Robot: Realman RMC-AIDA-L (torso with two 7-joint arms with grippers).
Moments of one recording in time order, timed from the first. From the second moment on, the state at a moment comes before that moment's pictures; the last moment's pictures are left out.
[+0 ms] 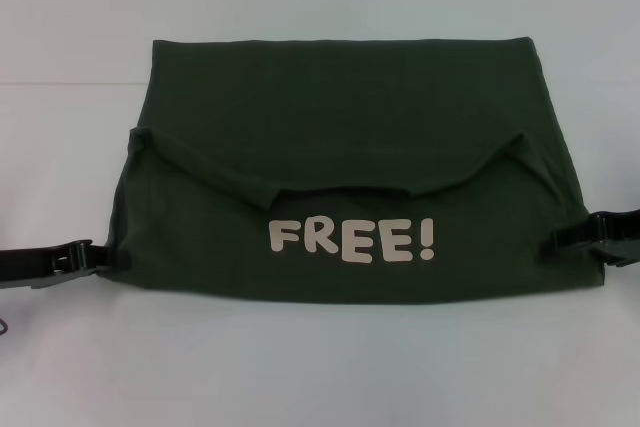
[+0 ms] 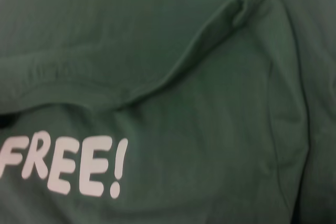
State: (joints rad) left arm -0.50 -1.96 0.65 0.57 2.20 1.29 -2.18; right arm 0.71 1.95 -0.72 -0.70 -2.58 -1.39 2.60
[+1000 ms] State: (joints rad) left arm -0.51 -1.95 0.64 0.57 2.19 1.29 -2.18; right arm 0.71 1.94 -0.74 -0.70 -2.58 -1.38 2.60
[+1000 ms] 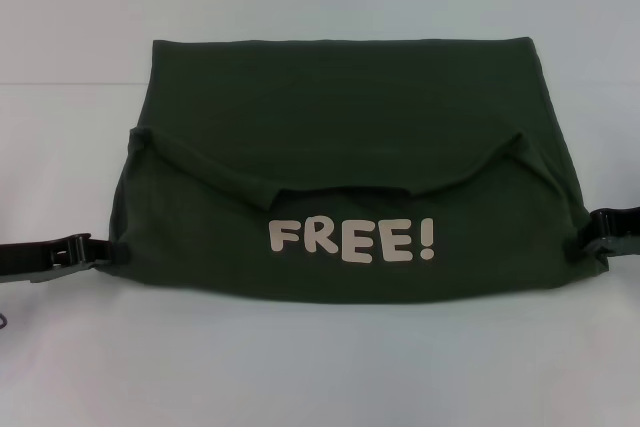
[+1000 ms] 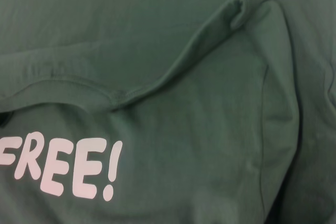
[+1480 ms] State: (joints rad) left arm -0.50 -1.93 0.64 0.58 2.21 1.46 -2.21; right arm 0.70 1.92 -0.75 -0.71 -2.58 -1.57 2.47
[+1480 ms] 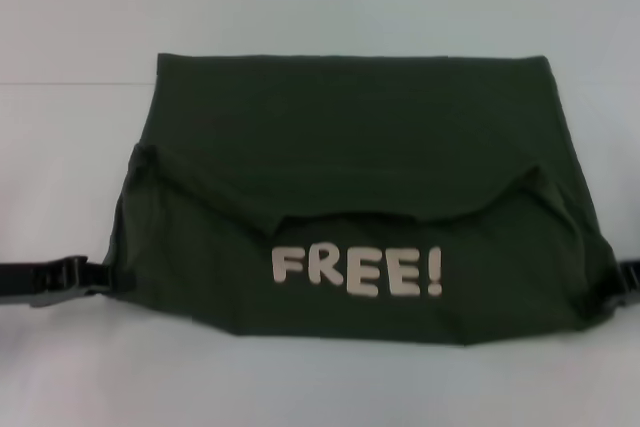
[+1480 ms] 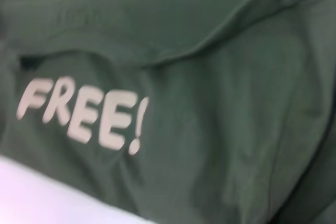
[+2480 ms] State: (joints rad) left arm -0.46 -1.90 0.56 0.64 2.47 2.03 -2.17; right arm 0.60 1.97 -0.75 -0.67 -2.76 -1.94 2.04
